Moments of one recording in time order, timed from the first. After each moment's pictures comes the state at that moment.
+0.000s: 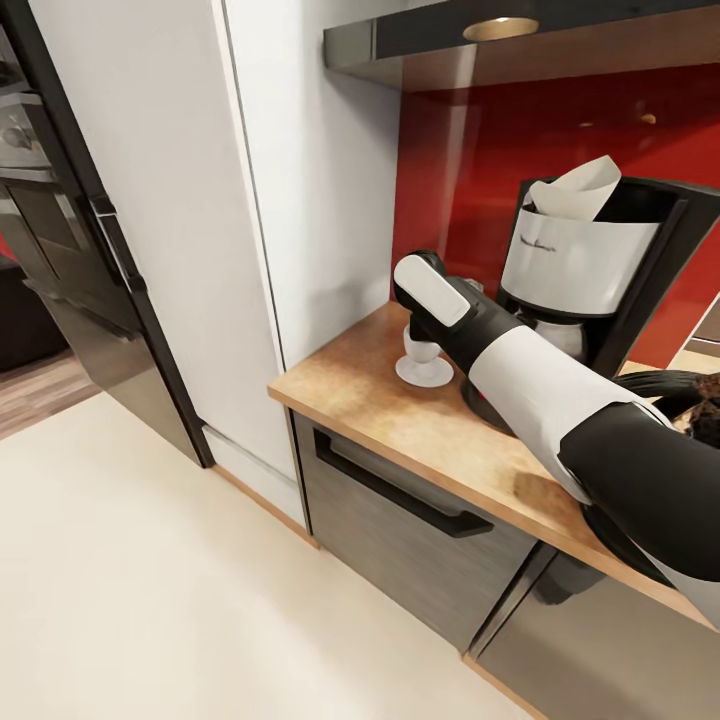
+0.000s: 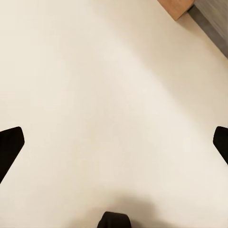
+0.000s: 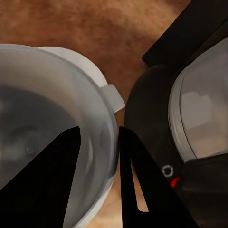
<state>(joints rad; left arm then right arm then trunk) -0.03 0.29 0.35 -0.63 0.24 0.00 -0.54 -1.60 0.14 0.71 -0.59 -1.41 0.87 -1.38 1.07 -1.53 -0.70</state>
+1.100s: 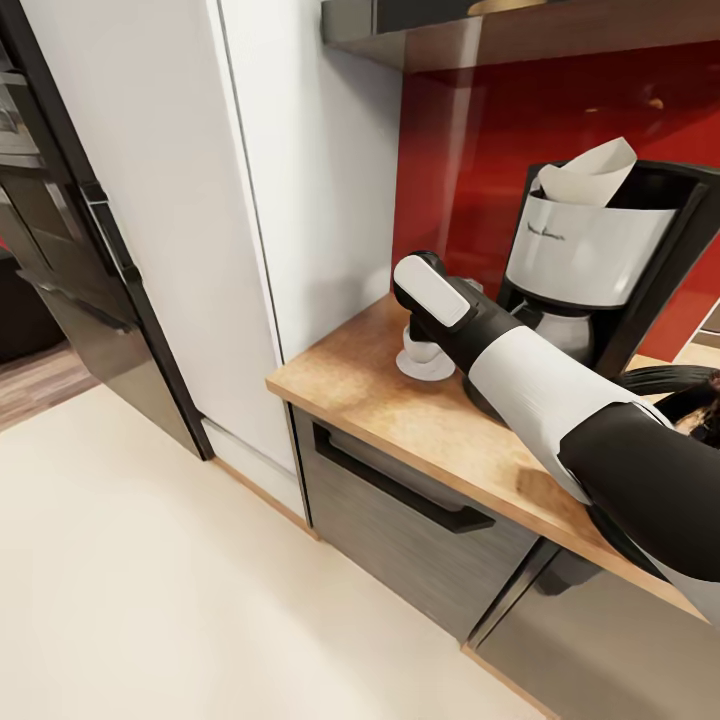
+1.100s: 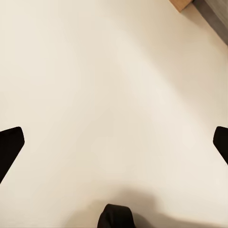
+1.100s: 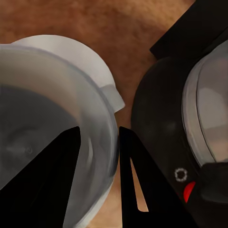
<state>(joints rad) -0.03 0.29 0.35 -0.63 0.24 0.00 -0.54 -1.60 0.14 0.71 -0.59 -1.41 0.87 -1.38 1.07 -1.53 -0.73</state>
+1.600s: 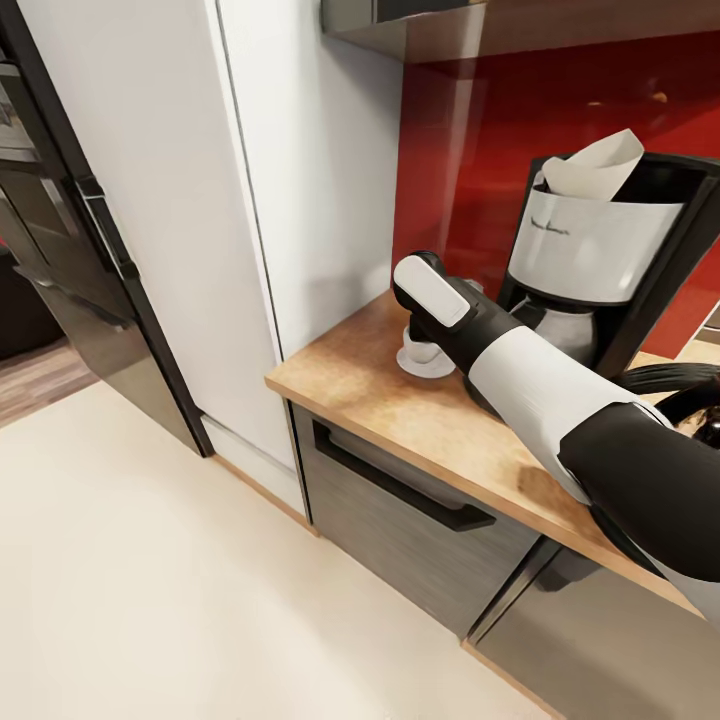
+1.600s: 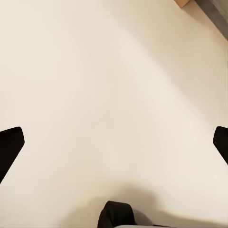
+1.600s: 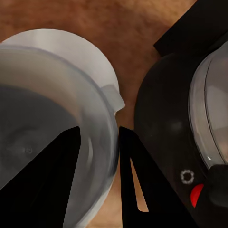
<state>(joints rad) -0.03 0.29 0.35 -0.63 0.24 0.00 -0.54 -1.60 0.14 0.71 -0.59 -1.41 0.87 -1.38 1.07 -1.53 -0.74</state>
